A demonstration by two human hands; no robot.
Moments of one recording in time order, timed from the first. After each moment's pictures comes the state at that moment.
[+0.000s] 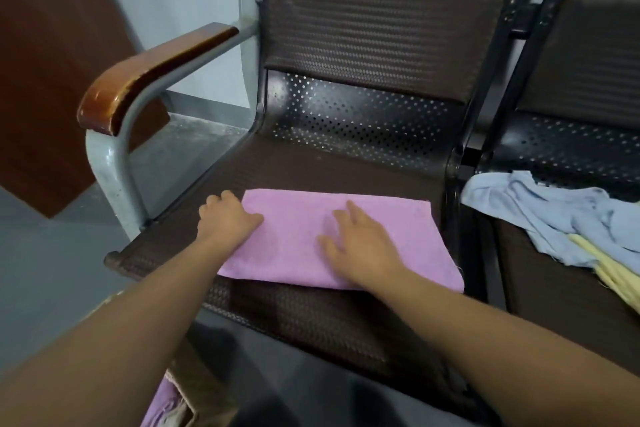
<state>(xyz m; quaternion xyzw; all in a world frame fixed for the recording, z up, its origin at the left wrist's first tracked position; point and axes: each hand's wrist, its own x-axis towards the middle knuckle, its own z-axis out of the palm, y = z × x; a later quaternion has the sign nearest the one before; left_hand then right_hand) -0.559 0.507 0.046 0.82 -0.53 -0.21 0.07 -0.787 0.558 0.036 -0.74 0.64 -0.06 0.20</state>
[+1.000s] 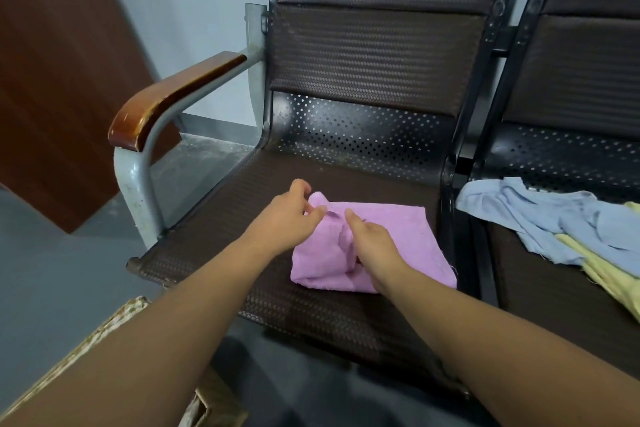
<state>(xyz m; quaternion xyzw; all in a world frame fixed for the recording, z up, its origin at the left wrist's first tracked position) -0.629 0.543 0.104 0.62 -0.72 -0.27 0.17 -0.787 0.566 0.057 -0.39 0.68 -0.33 0.53</state>
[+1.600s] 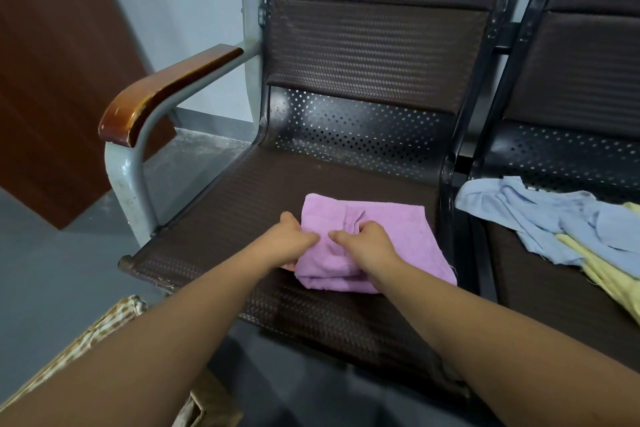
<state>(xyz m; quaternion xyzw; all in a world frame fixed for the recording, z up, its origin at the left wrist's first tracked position) -0.629 0.545 0.070 0.69 -0.58 -0.42 0.08 -0.783 0.562 0.052 -0.43 0.72 -0.28 0.46</state>
